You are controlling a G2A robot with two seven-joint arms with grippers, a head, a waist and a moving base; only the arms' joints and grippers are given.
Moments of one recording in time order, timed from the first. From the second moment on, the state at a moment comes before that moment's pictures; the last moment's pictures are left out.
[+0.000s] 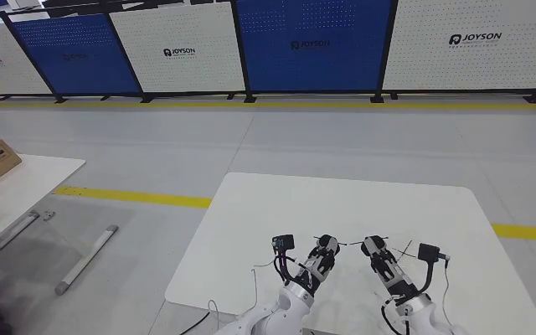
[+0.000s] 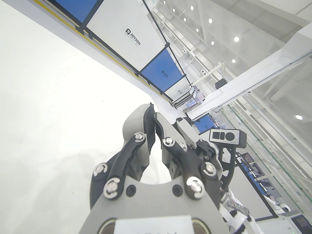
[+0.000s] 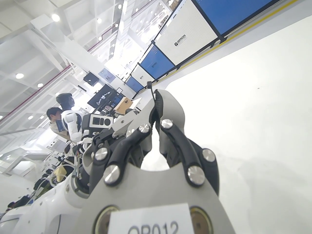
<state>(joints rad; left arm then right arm) 1.40 -1.29 -0.75 -1.64 0.30 0.06 0.38 -1.55 -1.10 1.14 -1.70 -0.33 -0.28 -0.01</state>
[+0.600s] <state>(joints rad) 1.40 -1.29 -0.75 -1.64 0.30 0.06 0.38 -1.53 -1.12 1.13 -1.69 -0.34 -0.25 0.02</state>
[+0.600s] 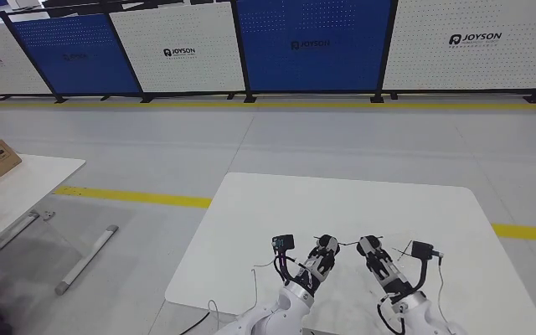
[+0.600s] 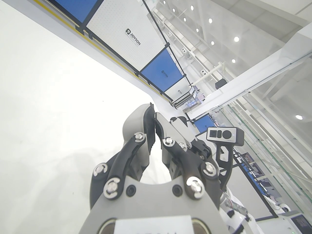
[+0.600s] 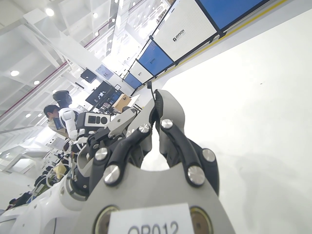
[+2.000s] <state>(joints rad) 1.41 -1.31 -0.79 -1.65 0.17 0.01 0.36 -1.49 -1.16 1.10 -1.63 -0.29 -0.30 0.04</state>
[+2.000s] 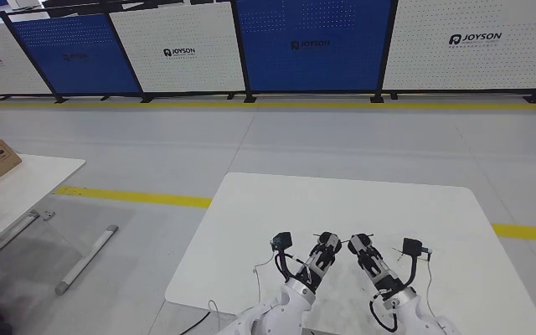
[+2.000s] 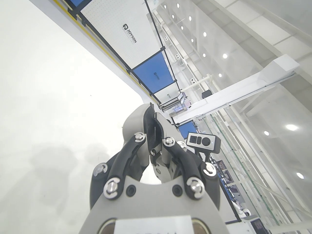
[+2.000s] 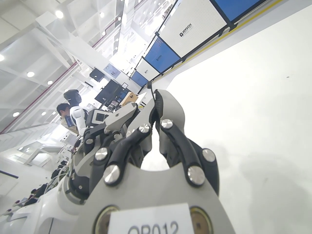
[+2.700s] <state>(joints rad) 1.44 -1.32 -0.80 -1.68 0.30 0.10 0.32 -1.52 -1.17 1.14 -1.67 -0.34 -0.26 0.04</state>
